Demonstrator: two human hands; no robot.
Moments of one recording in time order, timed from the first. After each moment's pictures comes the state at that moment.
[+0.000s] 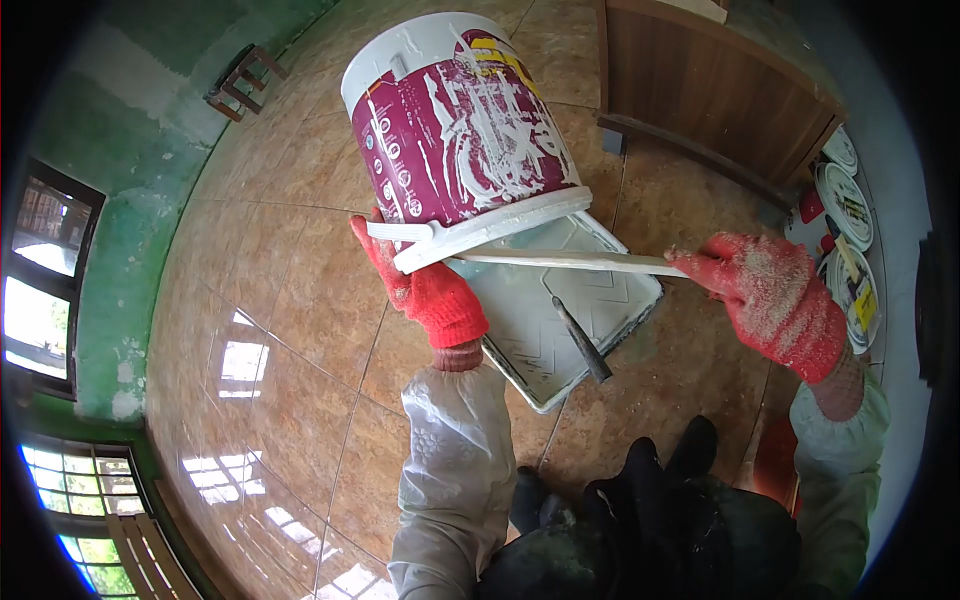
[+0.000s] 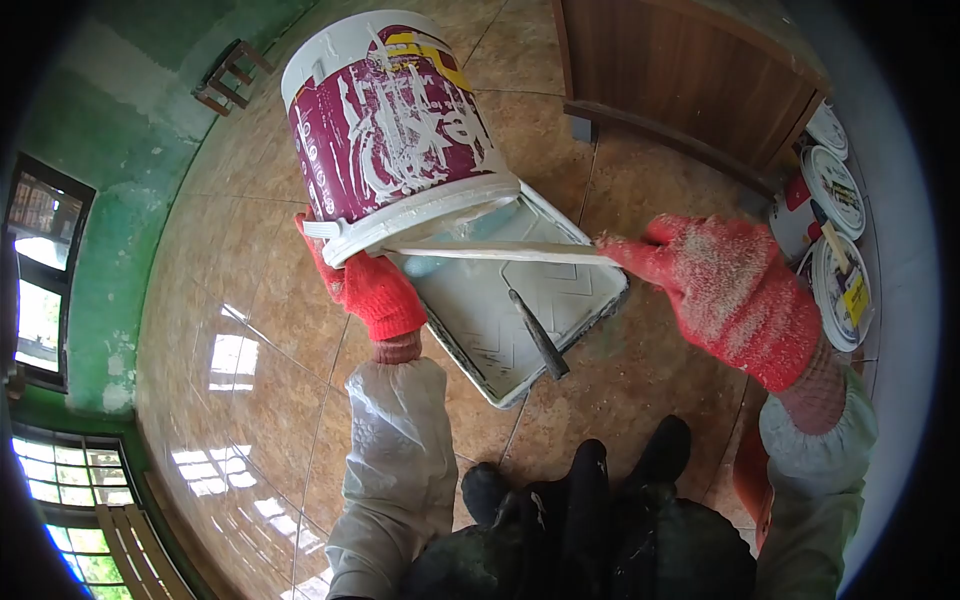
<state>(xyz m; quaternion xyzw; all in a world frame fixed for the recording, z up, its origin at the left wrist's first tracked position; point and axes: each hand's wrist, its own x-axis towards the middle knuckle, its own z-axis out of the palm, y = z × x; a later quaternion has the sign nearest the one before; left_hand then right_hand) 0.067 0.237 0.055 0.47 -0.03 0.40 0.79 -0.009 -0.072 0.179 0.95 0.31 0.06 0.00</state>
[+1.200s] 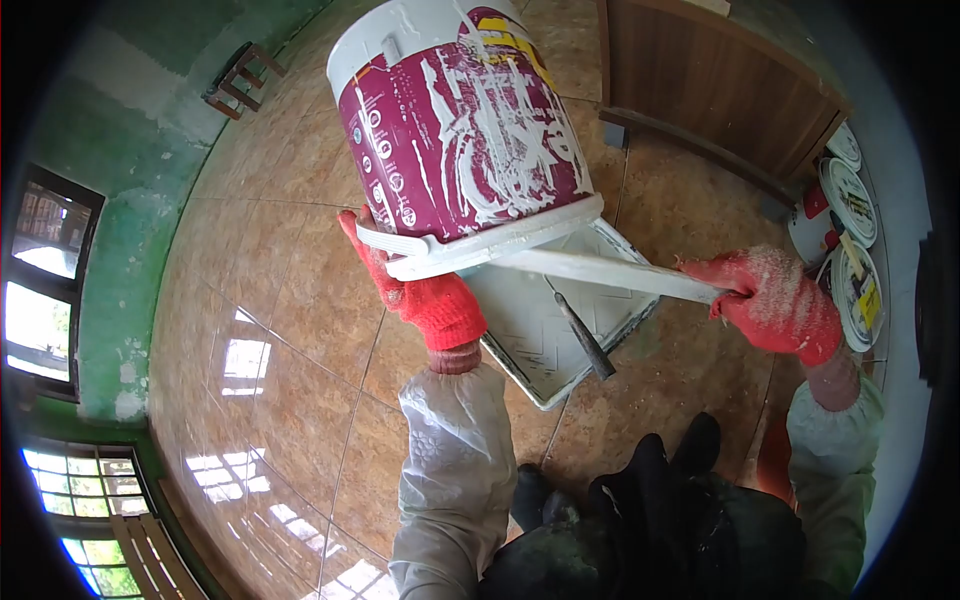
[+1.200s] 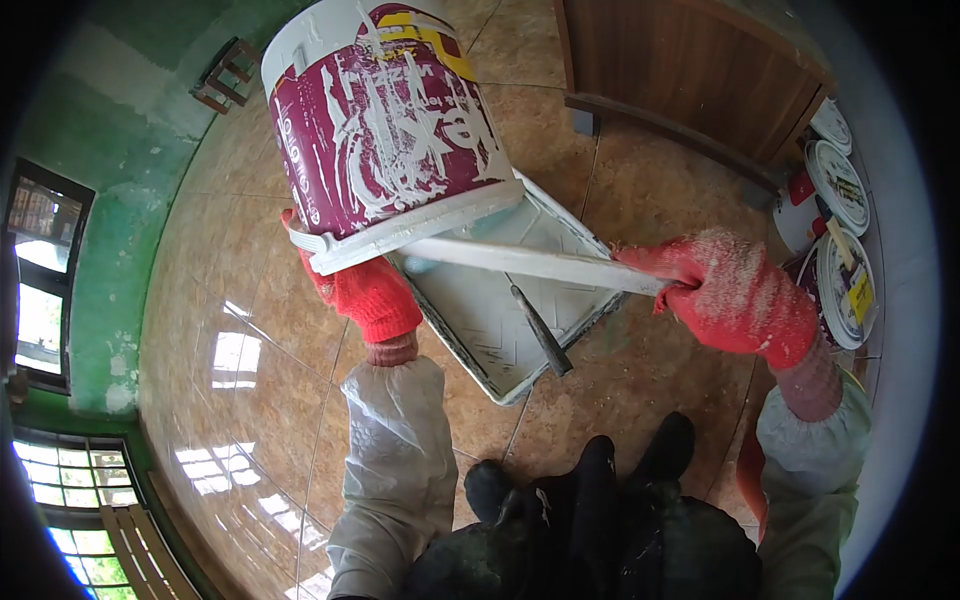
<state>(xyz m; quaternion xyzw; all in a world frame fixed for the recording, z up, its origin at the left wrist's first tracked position) 0.062 0.236 0.069 0.48 -0.05 0.40 0.78 -0.002 -0.088 0.152 0.92 0.16 -0.13 -0.33</state>
